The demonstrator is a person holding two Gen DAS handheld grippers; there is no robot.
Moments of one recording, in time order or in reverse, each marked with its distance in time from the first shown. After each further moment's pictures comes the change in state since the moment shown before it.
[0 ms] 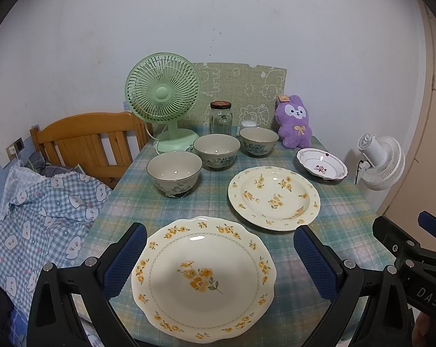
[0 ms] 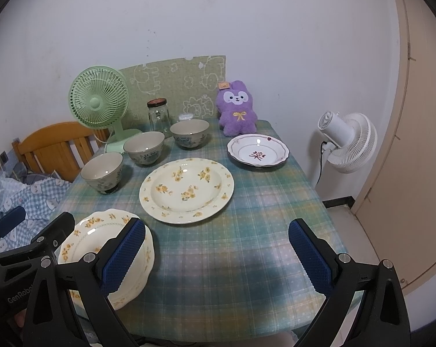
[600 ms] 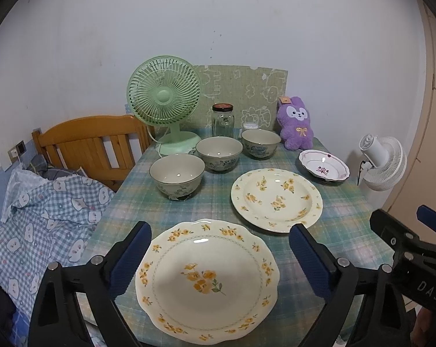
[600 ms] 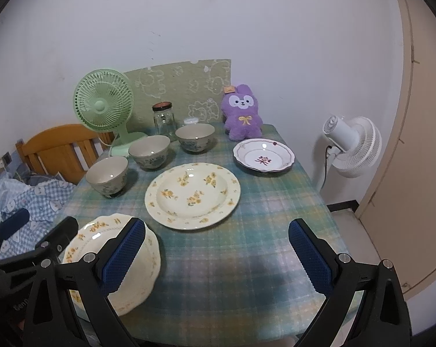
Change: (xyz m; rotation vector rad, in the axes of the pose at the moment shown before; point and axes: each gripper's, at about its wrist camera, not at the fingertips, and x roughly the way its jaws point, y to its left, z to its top) left arm 0.001 -0.001 -0.002 0.001 -0.007 0.021; right arm 0.003 0.006 0.011 -0.007 -0.008 0.028
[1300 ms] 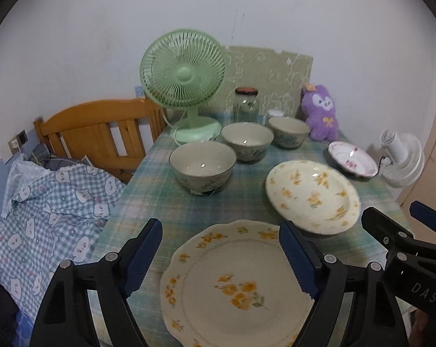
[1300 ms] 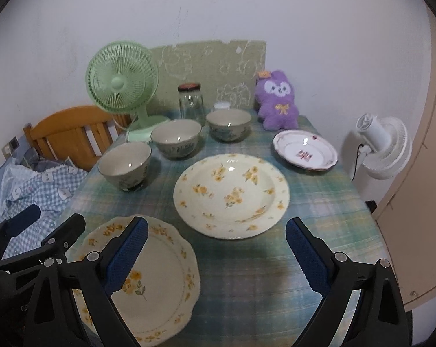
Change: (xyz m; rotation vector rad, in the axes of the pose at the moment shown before) left arm 0.059 0.049 0.007 -0.016 0.076 0.029; right arm 0.068 0.062 0.007 -0.048 0.084 0.069
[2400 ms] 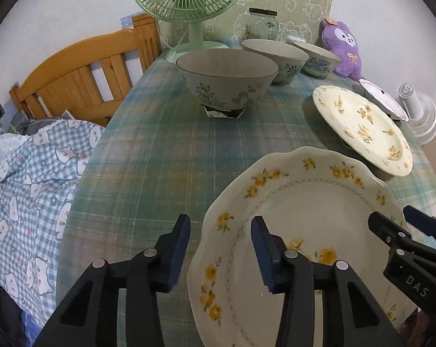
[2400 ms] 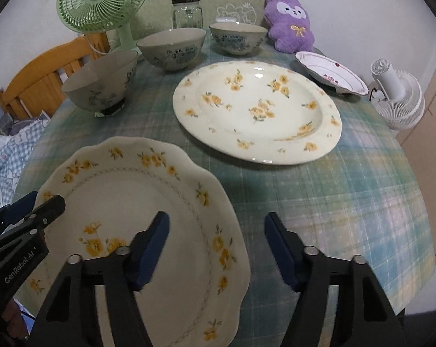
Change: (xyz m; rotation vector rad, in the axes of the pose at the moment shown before) left arm 0.104 0.051 -0.041 0.033 0.278 -0.053; right arm 0.106 0.047 -0.062 0.023 0.295 -0.084
